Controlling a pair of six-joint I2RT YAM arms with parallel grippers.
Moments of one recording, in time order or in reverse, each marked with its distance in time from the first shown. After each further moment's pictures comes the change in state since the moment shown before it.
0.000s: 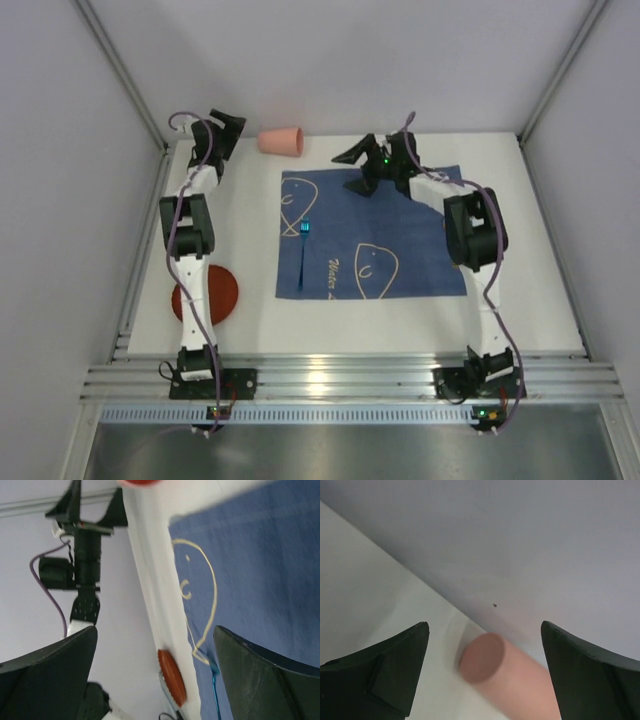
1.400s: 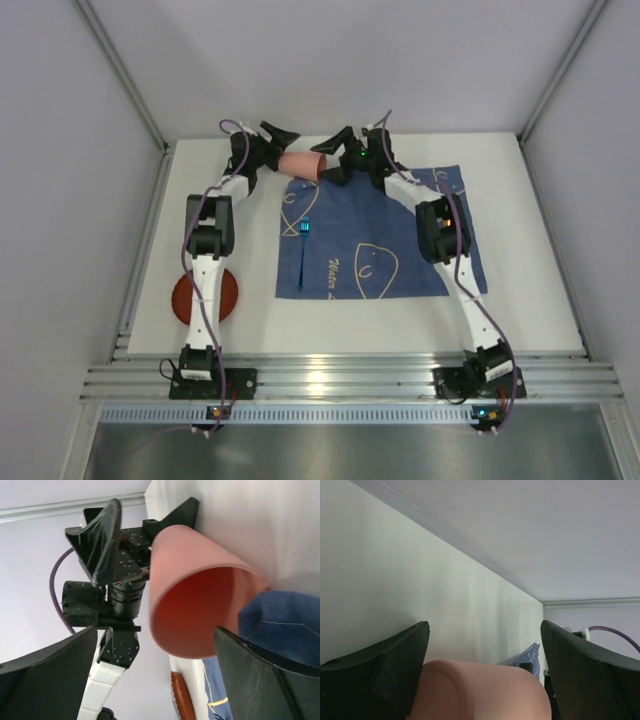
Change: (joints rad) left arm -0.157 0.102 -0.032 0.193 0.335 -0.136; right arm 0.049 0.349 0.443 0.036 -0.033 0.125
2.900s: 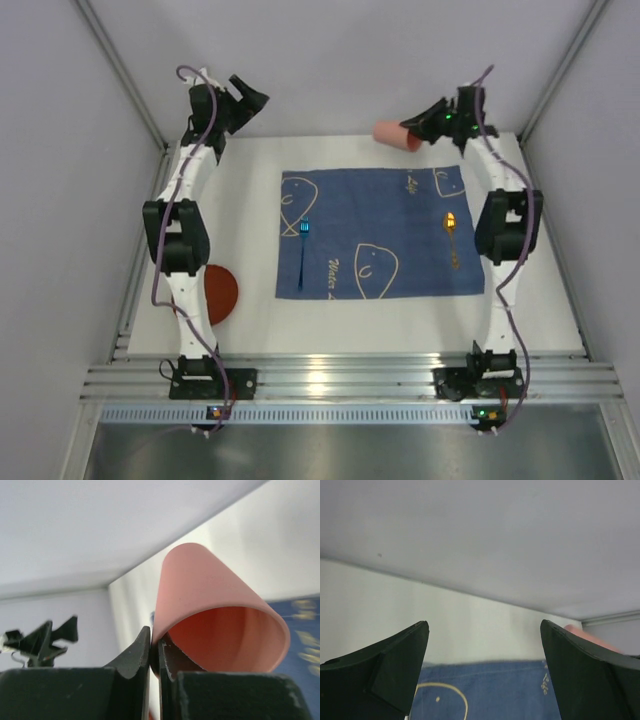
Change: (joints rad) left arm 0.059 -0.457 -0.042 -0.401 -0.185 0.386; right arm -0.293 -0.368 -0.133 -0.393 0.088 -0.320
